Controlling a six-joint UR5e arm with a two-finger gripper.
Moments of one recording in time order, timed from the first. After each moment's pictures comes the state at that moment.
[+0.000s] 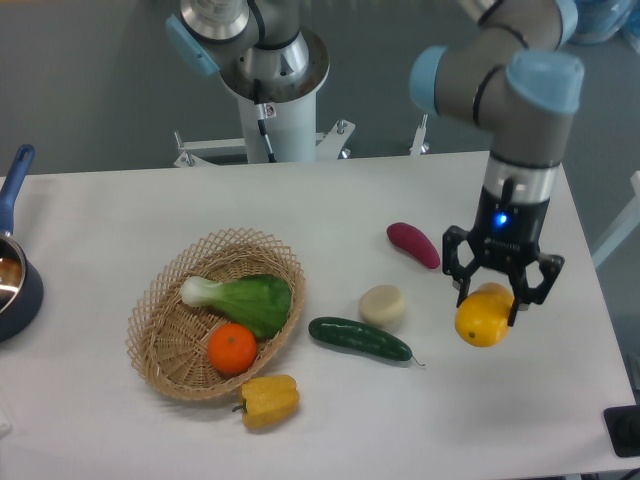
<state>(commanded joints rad) 2.77 -1.85 -1.54 -0.83 1.02 1.02</state>
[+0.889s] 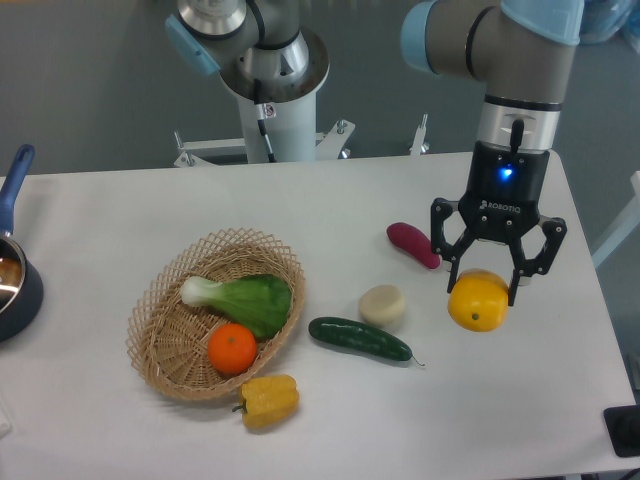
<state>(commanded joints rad) 2.75 -1.83 -1.51 -0.83 1.01 0.92</state>
